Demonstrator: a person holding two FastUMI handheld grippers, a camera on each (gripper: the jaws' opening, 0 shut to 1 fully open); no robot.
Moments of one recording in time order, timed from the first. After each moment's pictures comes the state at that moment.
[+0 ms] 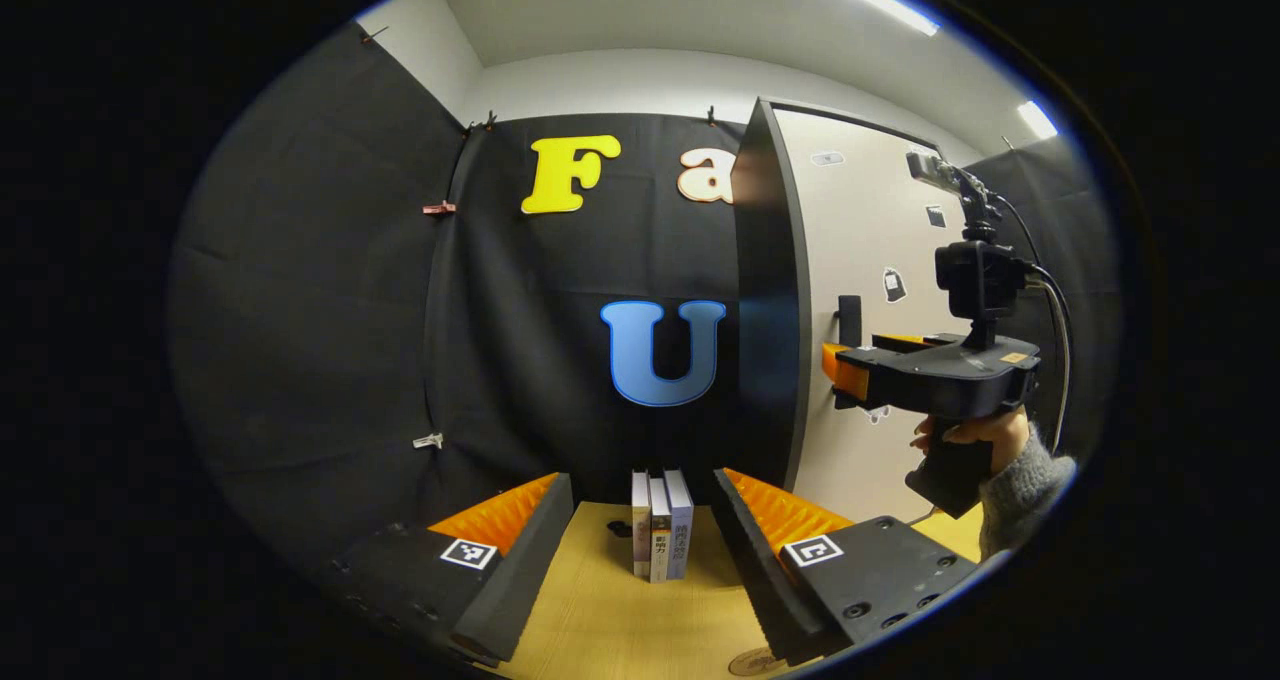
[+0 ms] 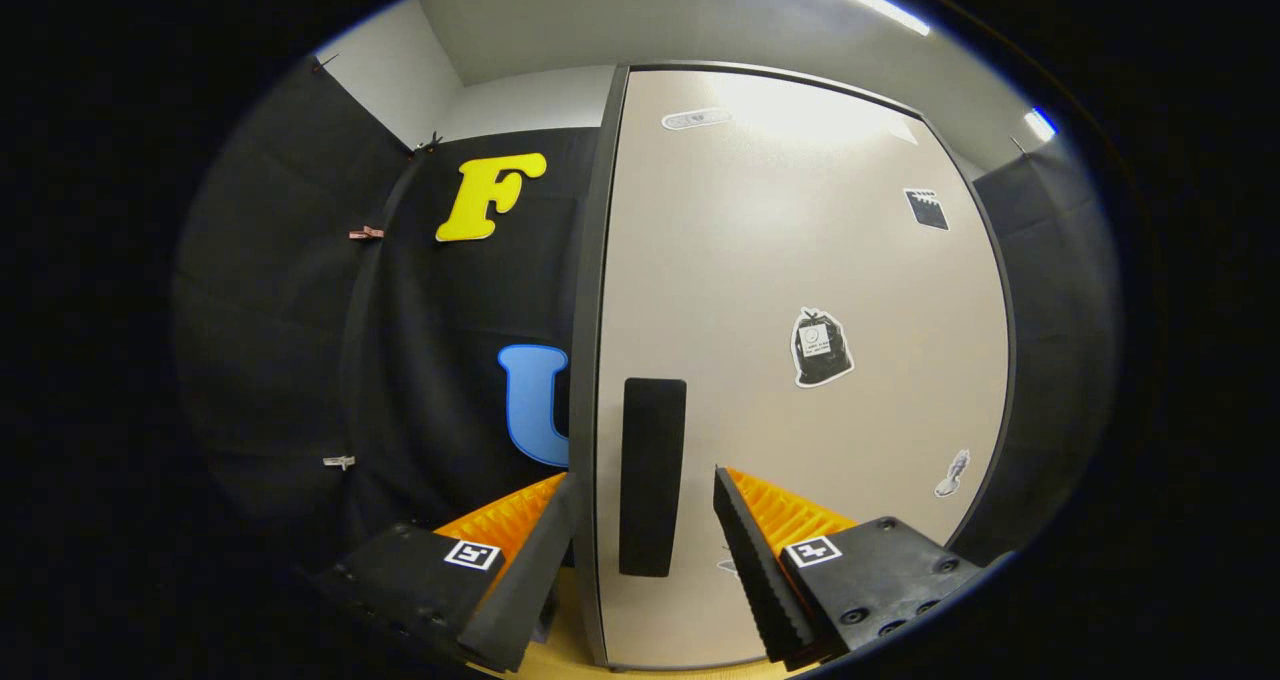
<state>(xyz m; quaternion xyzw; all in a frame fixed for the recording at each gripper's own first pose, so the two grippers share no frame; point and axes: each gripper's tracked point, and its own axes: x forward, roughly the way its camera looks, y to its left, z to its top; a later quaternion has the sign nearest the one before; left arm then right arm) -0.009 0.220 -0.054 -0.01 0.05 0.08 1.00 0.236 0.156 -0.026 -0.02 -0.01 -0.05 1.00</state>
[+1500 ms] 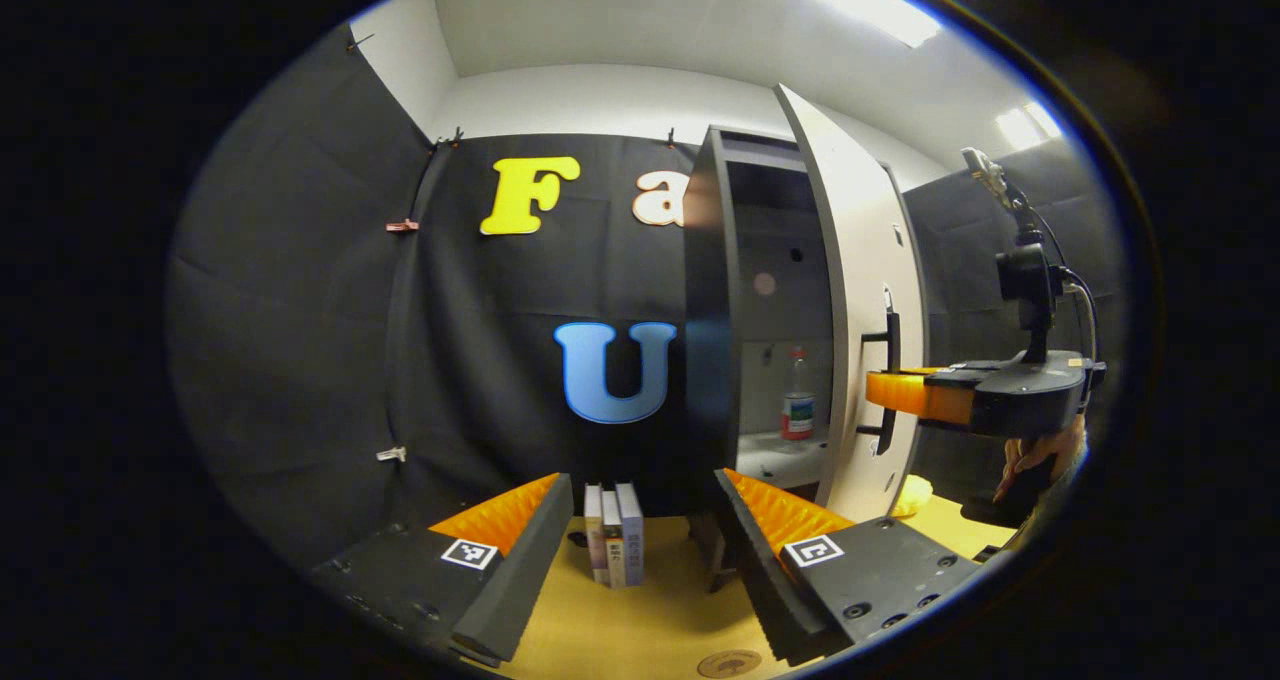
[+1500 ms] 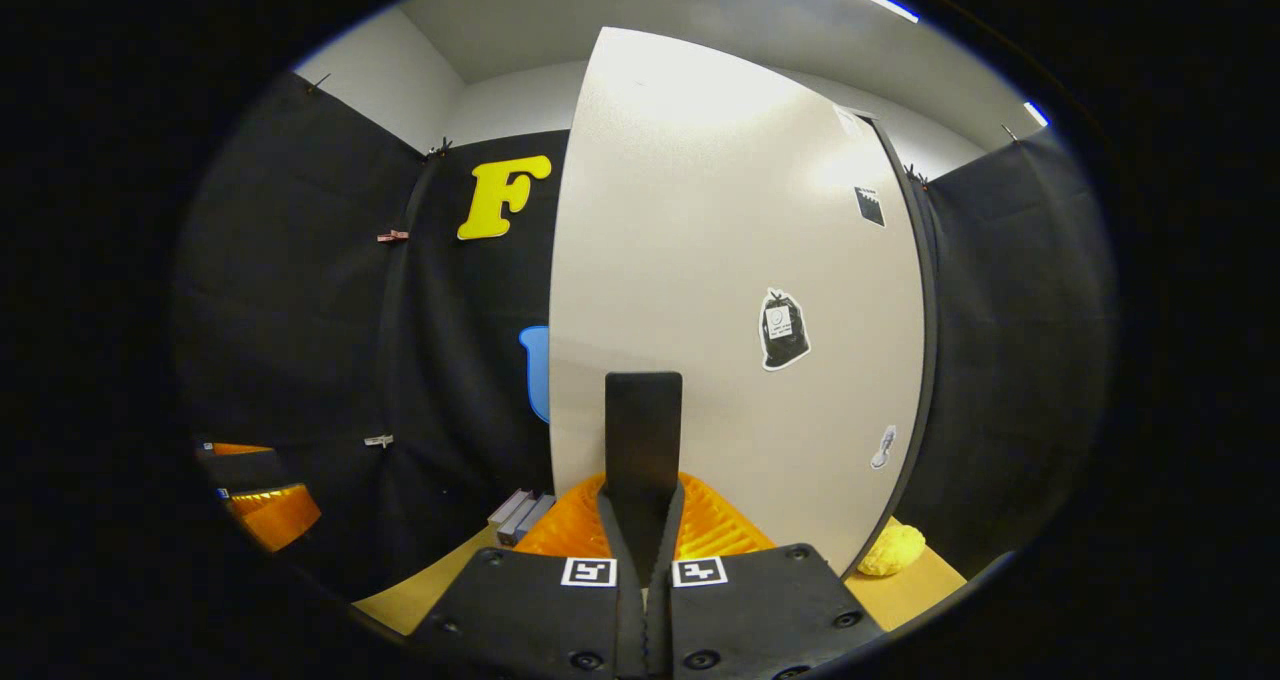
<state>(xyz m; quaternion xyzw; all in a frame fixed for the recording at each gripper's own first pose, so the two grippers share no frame) -0.028 0.151 -0.025 -0.01 0.02 -0.01 1.00 0.117 0.129 -0.011 0.00 0.05 -0.02 1.00</state>
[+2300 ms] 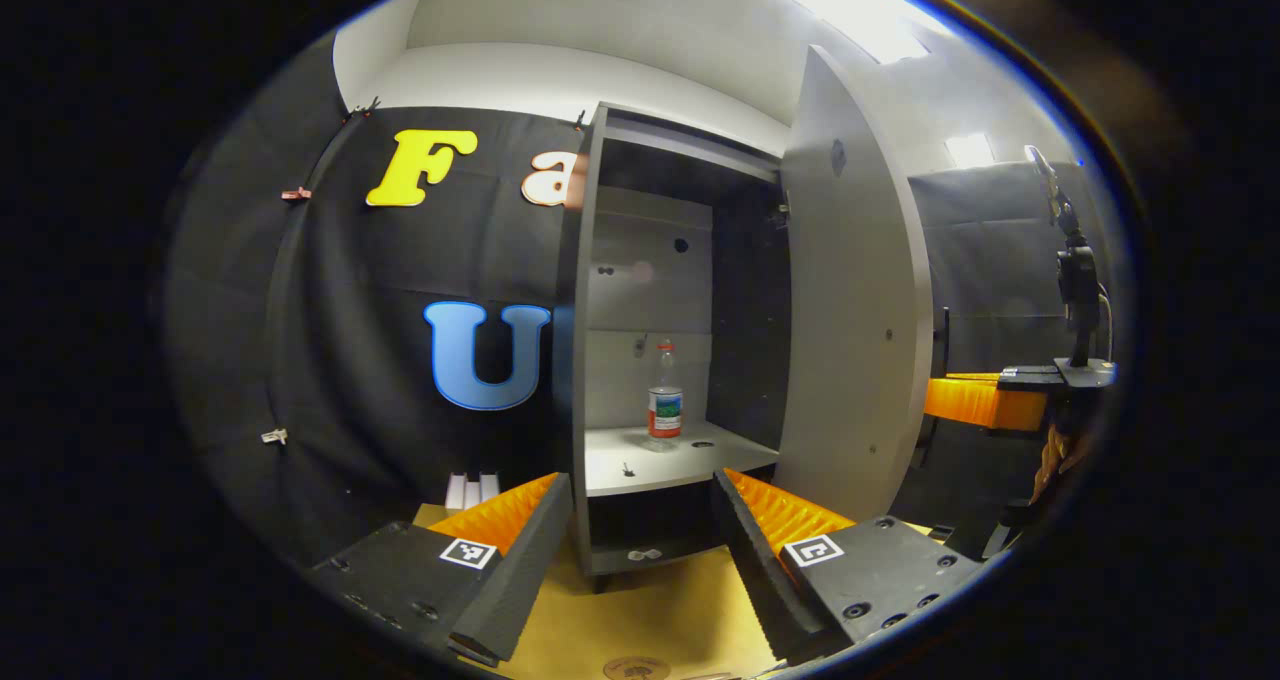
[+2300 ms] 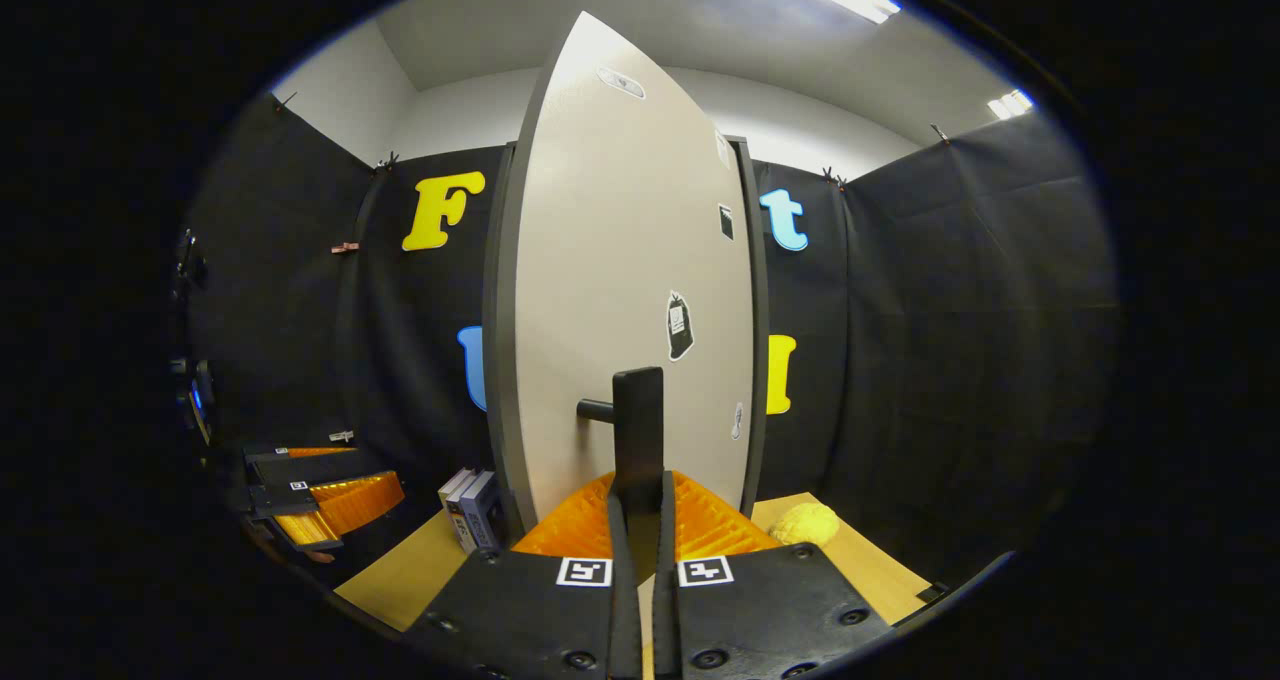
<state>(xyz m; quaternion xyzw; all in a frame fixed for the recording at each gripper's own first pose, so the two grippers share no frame) -0.012 0.033 -0.029 -0.04 0.04 -0.16 0.99 0.009 0.035 0.010 0.01 0.04 -0.10 0.99</state>
